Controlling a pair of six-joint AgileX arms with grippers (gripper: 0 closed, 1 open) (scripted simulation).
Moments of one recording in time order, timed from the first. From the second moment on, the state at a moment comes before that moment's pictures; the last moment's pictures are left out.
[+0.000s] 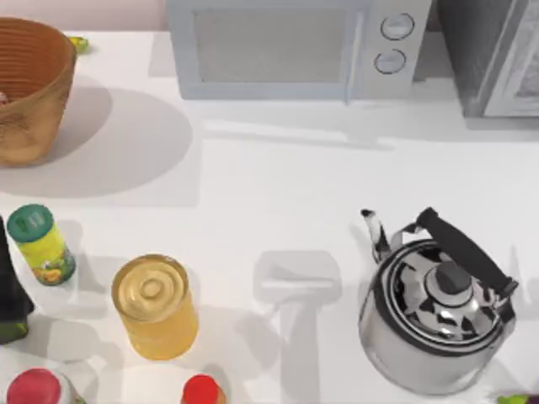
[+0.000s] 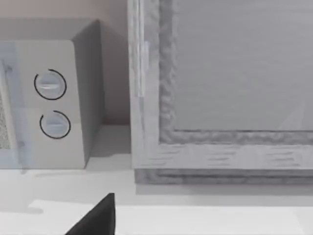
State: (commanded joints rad) left arm 0.00 0.00 0.00 0.00 0.00 0.00; right arm 0.00 0.00 0.00 0.00 0.00 0.00
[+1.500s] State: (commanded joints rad) left arm 0.09 1.80 1.75 -1.11 0.06 0.20; right arm 0.00 0.00 0.00 0.00 0.00 0.00
